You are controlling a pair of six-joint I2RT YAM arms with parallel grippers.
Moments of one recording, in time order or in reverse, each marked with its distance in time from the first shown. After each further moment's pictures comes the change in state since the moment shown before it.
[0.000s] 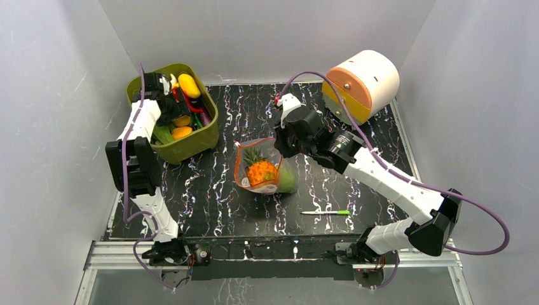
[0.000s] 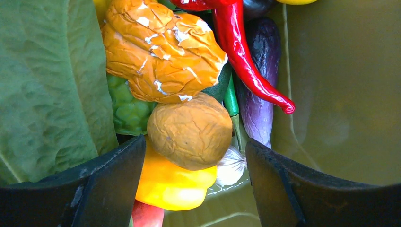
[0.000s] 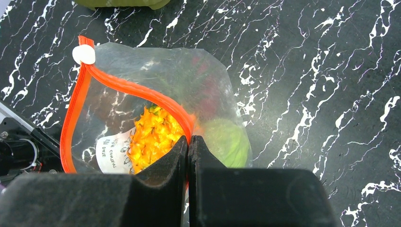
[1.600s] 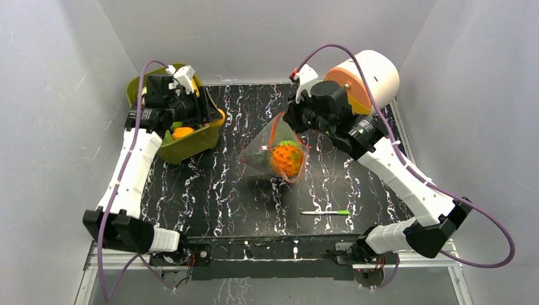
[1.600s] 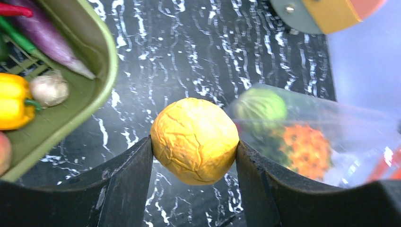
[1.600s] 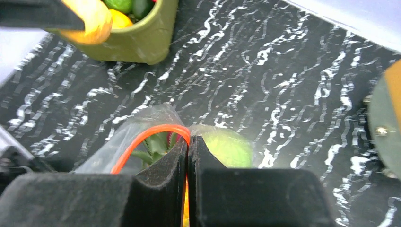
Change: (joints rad) left arm -0.274 -0.517 -0.109 -0.155 0.278 -0.046; right arm -0.144 -0.015 0.161 0.013 -0.086 -0.175
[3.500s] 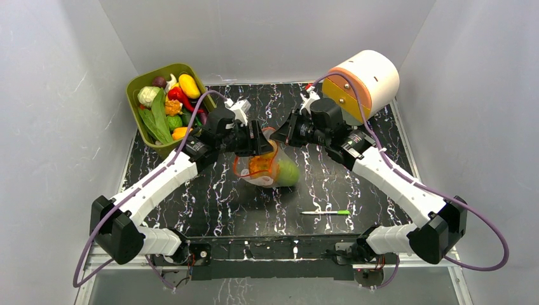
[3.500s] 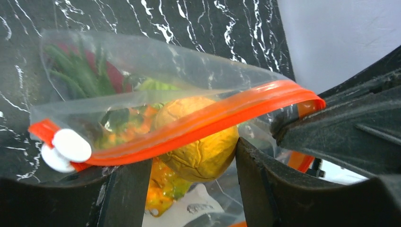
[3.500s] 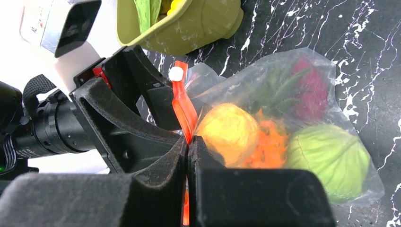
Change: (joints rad) left arm -0.480 -0.087 -0.407 0.424 -0.072 -0.335; right arm -0.062 -0.040 -0.317 0.274 -0.270 0.647
